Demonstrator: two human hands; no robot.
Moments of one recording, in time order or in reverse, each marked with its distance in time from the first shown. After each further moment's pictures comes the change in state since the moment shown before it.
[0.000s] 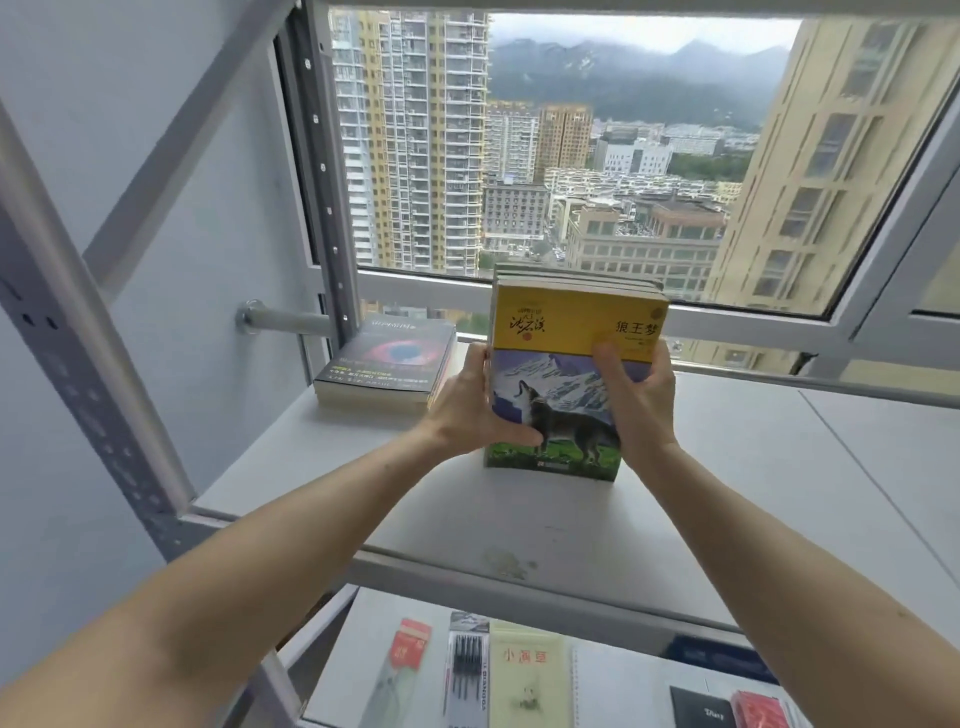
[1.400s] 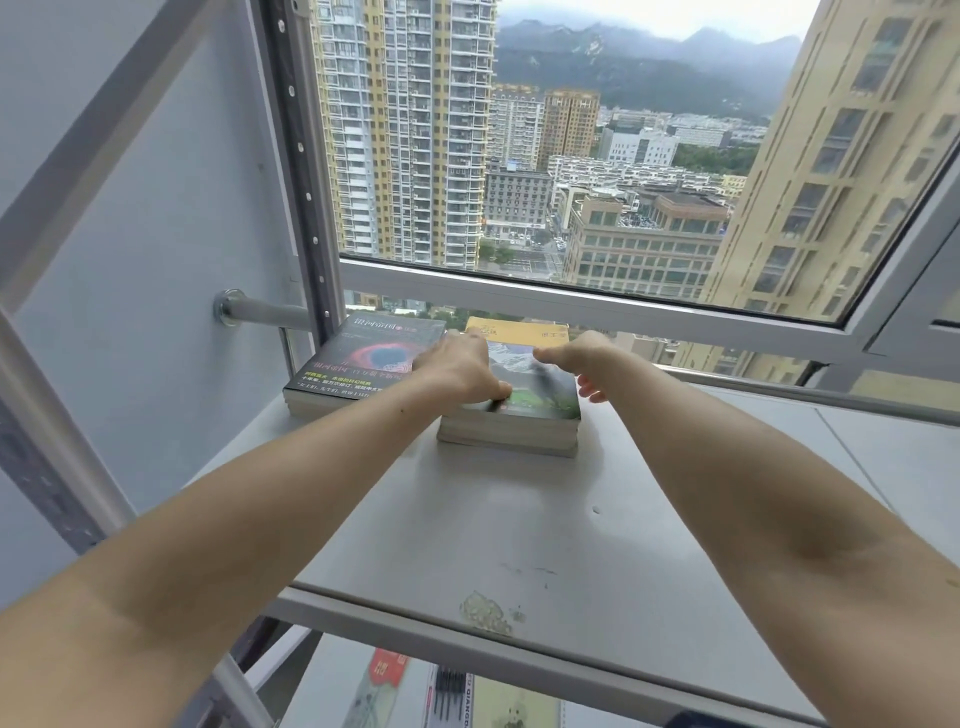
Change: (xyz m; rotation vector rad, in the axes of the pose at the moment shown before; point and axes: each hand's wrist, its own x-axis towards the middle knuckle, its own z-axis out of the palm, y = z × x) left_hand 0.071 0.030 -0.012 0.715 -0.137 -0.336; right_hand 0.120 0.019 0.056 -0.932 -0.426 0.571
